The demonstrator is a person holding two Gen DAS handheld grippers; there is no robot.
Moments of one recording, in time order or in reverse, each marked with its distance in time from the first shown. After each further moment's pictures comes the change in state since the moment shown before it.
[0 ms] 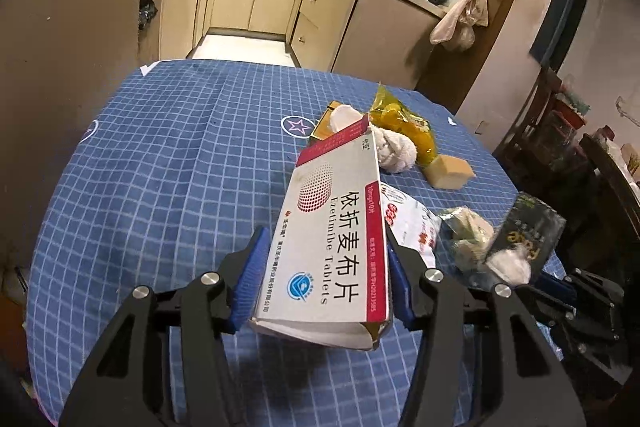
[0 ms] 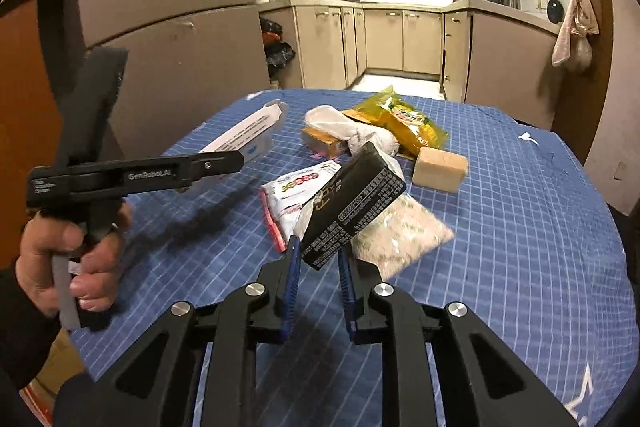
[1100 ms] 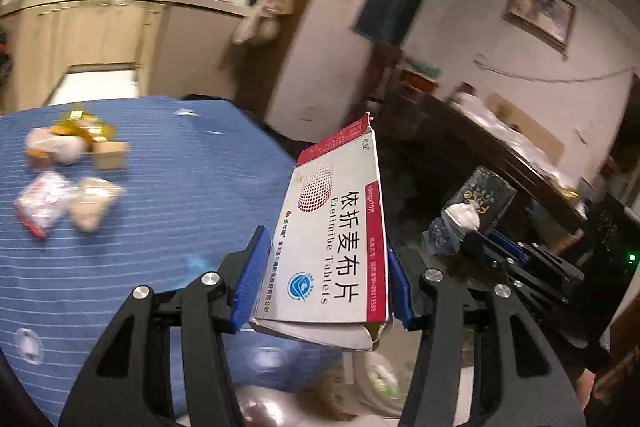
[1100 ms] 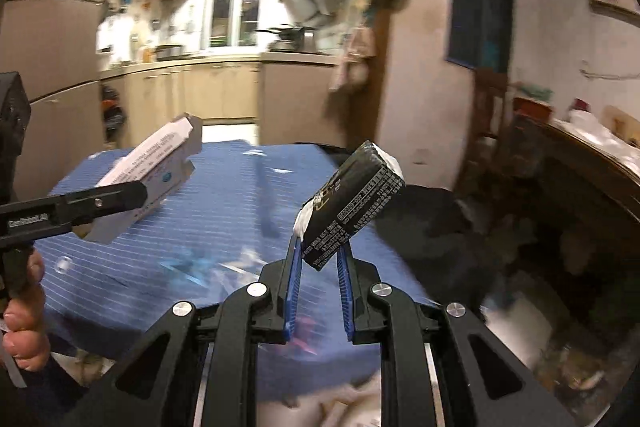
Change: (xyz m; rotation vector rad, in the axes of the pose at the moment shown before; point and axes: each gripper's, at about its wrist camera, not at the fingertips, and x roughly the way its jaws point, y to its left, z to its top) left arm -0.086 -0.313 -0.093 0.223 -0.028 -0.481; right arm -0.329 -0.122 -0.125 0.205 -0.160 -0.671
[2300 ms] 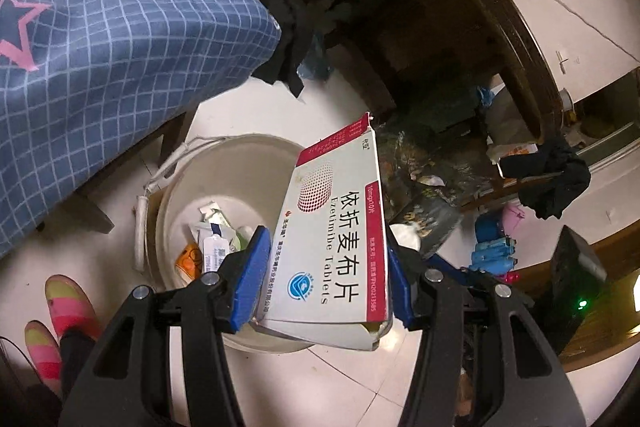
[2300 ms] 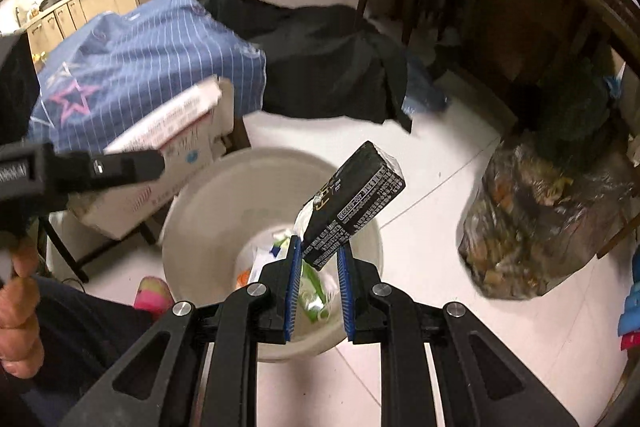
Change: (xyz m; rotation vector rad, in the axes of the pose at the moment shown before) left arm 0.217 -0.123 -0.181 -0.162 0.624 -0.251; right arm 0.040 -0.159 -0.257 0.255 0.551 -0.146
